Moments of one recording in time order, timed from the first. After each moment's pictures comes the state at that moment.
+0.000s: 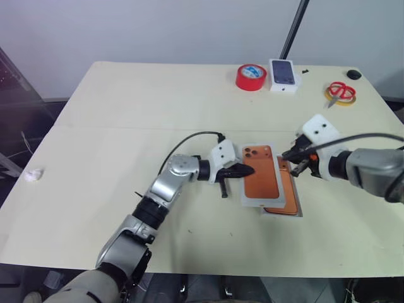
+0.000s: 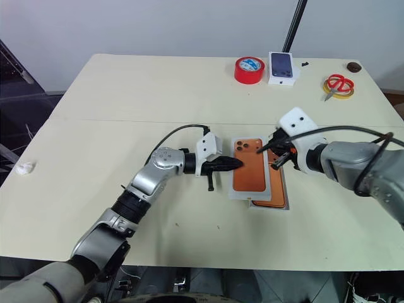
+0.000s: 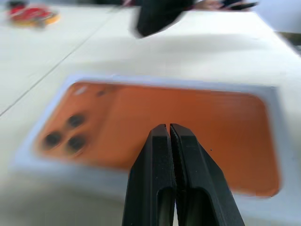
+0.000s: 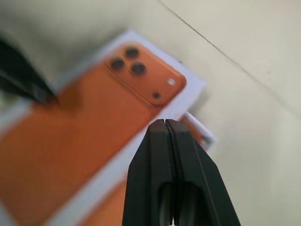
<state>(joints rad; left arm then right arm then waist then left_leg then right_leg) -0.68 0.15 -0.34 0.31 -0.12 0.23 -0.93 -0.41 -1.26 0.15 -0.48 0.84 0.93 0.25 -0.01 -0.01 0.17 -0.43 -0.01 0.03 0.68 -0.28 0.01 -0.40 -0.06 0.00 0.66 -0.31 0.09</state>
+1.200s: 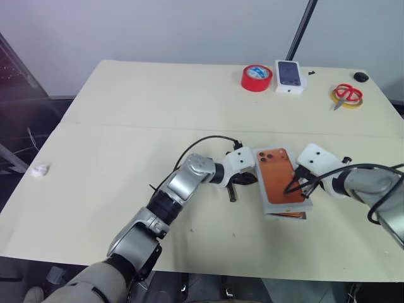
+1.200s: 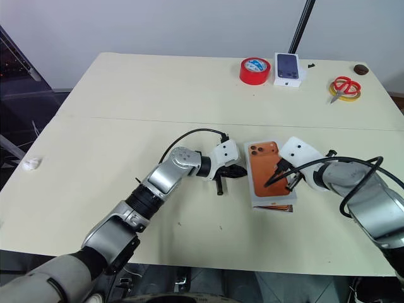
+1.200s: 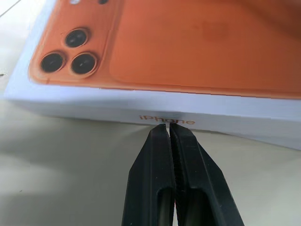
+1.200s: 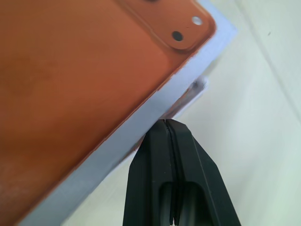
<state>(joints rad) -0.79 0.03 -0.46 0.42 0.02 0.36 -0.92 -0.15 -1.13 0.04 -0.52 0.26 0.96 0.56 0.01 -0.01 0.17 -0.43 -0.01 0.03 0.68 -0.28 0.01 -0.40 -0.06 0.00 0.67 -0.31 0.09</state>
